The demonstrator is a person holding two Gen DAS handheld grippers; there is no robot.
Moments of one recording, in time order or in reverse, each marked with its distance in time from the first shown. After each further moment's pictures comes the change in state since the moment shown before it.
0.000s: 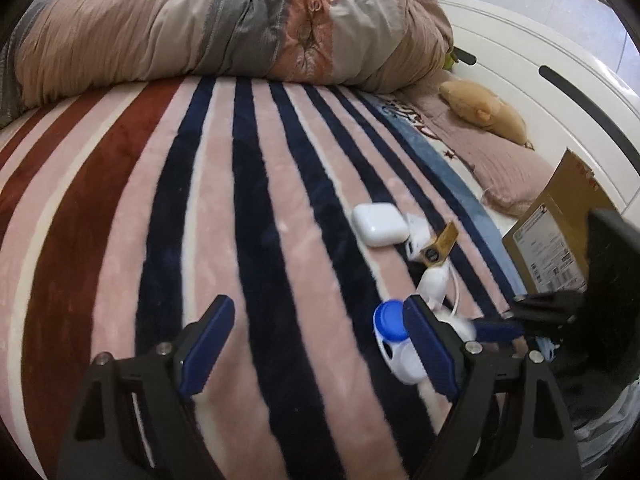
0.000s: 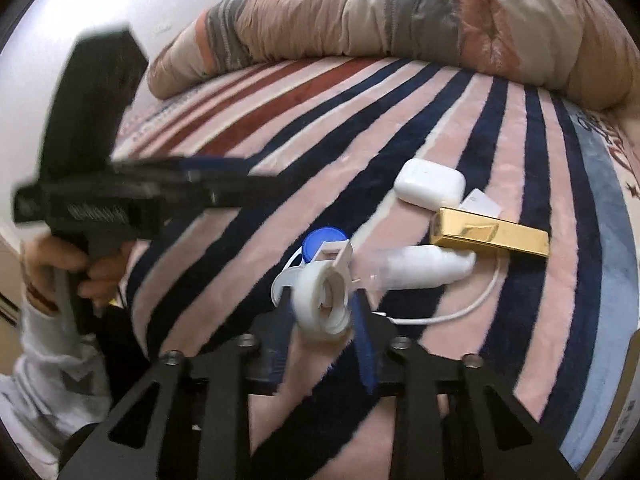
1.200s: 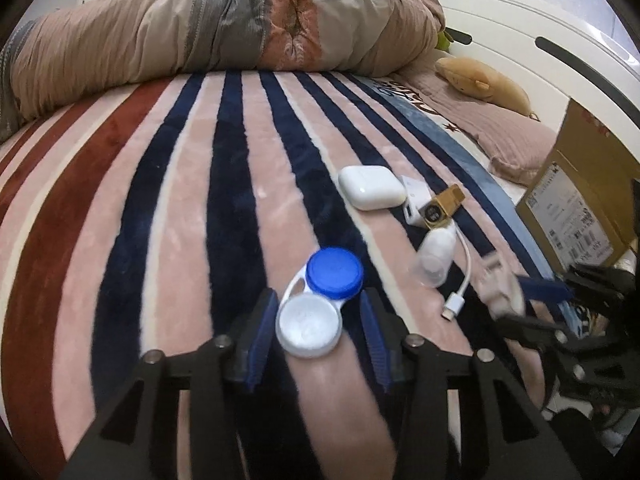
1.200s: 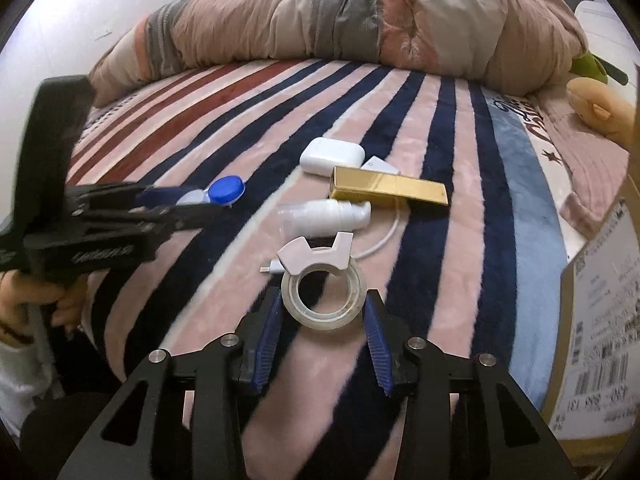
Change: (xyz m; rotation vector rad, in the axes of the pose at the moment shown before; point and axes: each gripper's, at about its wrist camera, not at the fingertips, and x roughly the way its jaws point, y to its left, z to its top) left arm 0.023 -0.025 -0.026 0.068 -0.010 0.072; right arm -0.029 -0.004 -0.030 0.076 -0.005 -0.269
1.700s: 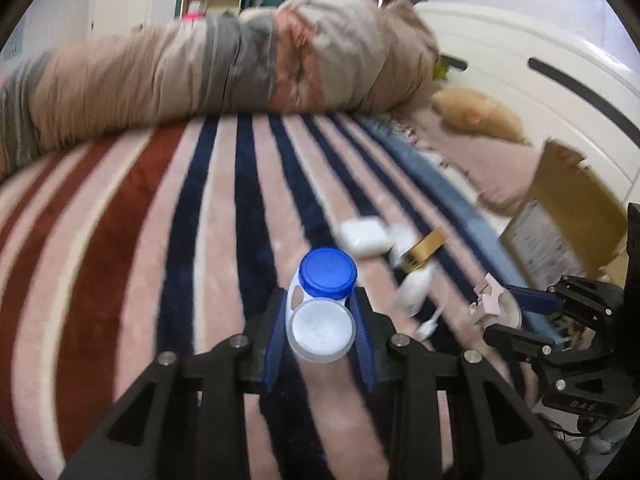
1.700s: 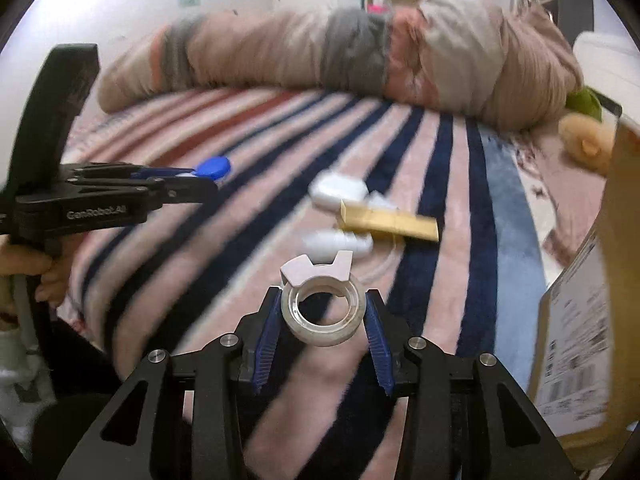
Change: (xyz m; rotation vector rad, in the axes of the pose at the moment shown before) left arm -0.068 -0.008 0.023 0.027 -0.112 0.031; right arm -0.034 0.014 0.010 -0.059 -0.137 -0.010
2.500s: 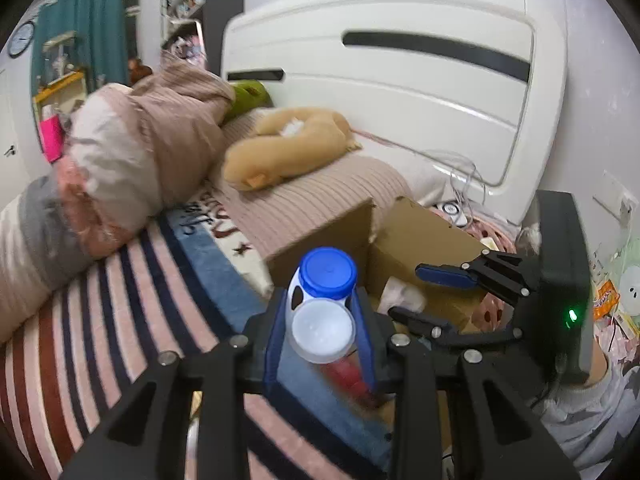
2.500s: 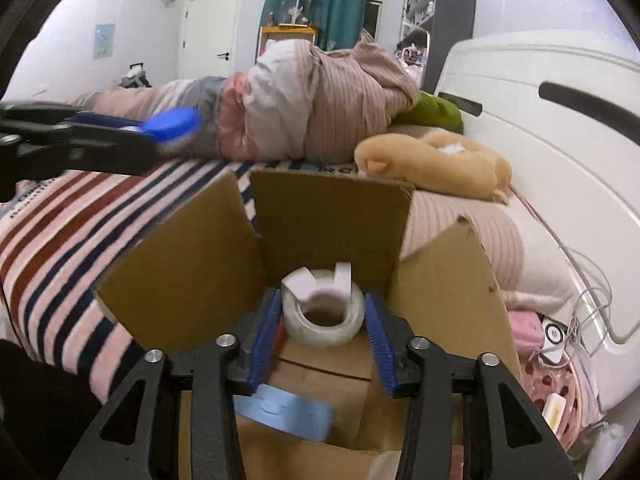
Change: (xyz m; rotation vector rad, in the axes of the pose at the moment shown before) left arm -0.011 -0.287 0.120 0.440 0.007 -0.275; right arm -0.134 -0.185 -0.025 0.140 -0.122 -0.355
